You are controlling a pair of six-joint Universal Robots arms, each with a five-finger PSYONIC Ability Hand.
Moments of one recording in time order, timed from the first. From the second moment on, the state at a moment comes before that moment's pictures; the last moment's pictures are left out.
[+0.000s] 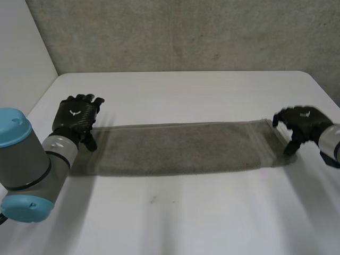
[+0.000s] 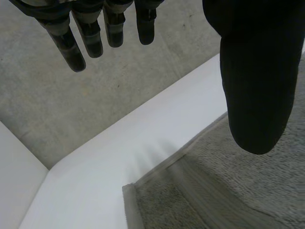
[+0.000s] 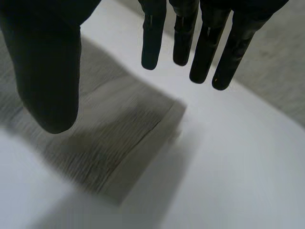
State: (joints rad) left arm 4.41 -1.91 -1.74 3.53 -1.57 3.43; right arm 1.54 -1.11 1.50 0.04 1.16 2.66; left_hand 0.18 0.17 0.17 0.17 0.02; right_hand 0.45 0.43 0.45 0.45 0.25
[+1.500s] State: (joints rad) left arm 4.37 -1.76 -1.76 3.52 -1.57 3.30; right arm 2.33 -0.91 1.40 -0.27 1.29 2.67; left_hand 0.18 0.17 0.17 0.17 0.02; right_hand 0.97 1.01 1.02 1.04 0.82
